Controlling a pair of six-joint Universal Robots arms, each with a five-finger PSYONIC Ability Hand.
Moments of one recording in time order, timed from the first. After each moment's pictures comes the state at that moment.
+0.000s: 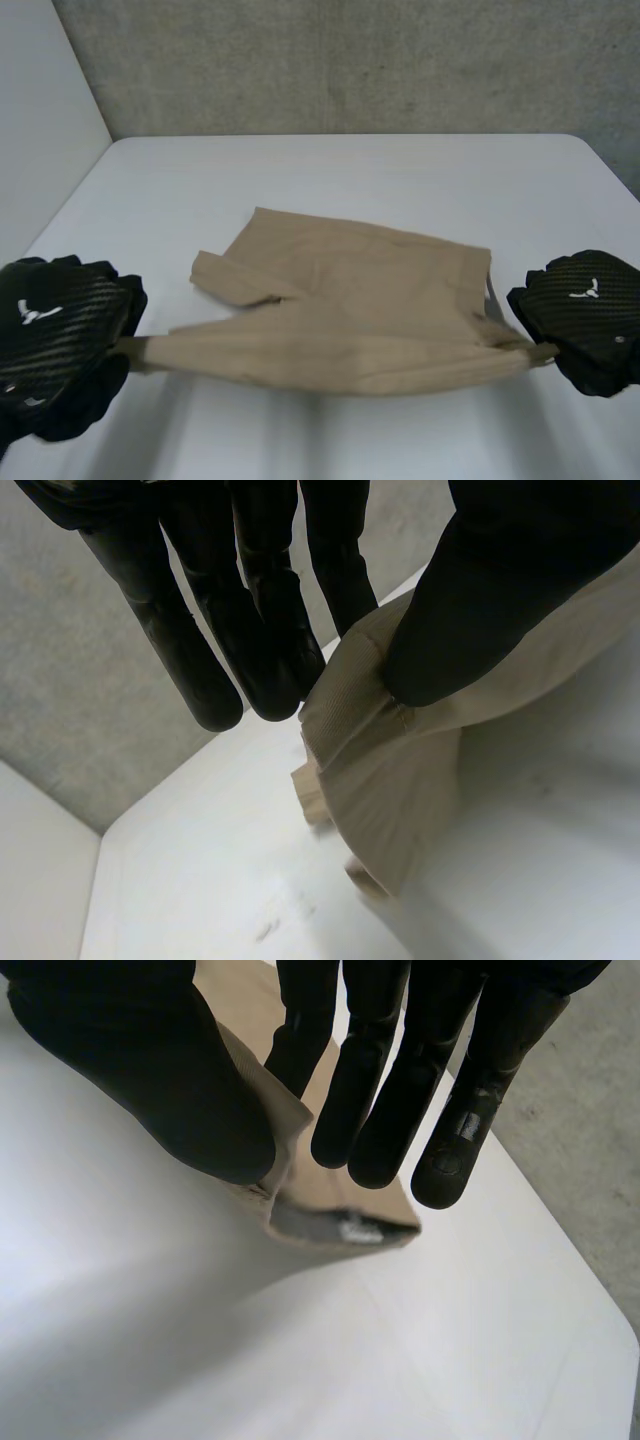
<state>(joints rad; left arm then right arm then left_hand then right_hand) 4.10 -1.10 -1.88 2.75 -1.78 3.46 1.70 -1.91 1.86 0.57 1.22 2.35 1.13 1.18 1.18 1.20 0.96 0.98 1.17 1.18 1.19 1.00</state>
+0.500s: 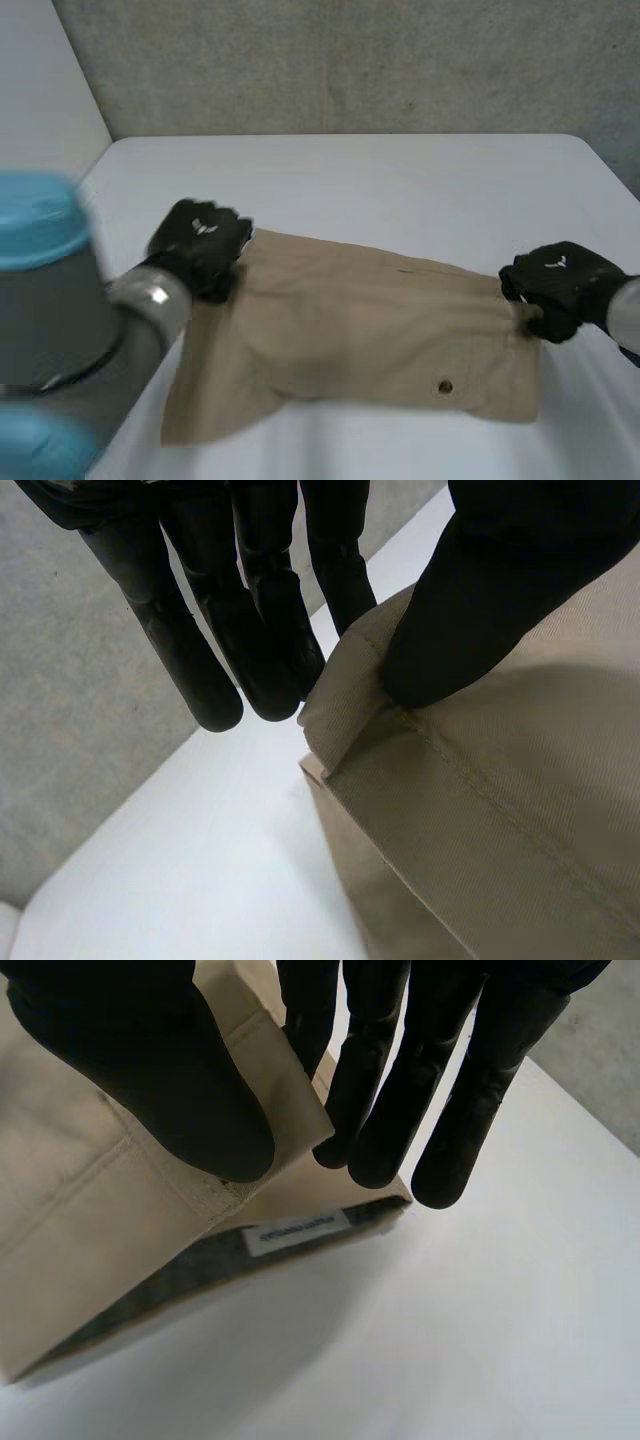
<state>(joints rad) 4.13 -1.81 -1.59 3.14 -1.68 3.57 1.63 -1.41 1.71 0.34 1.18 2.44 1.13 1.19 1.19 1.20 0.96 0.98 1.17 1.18 1.19 1.00</state>
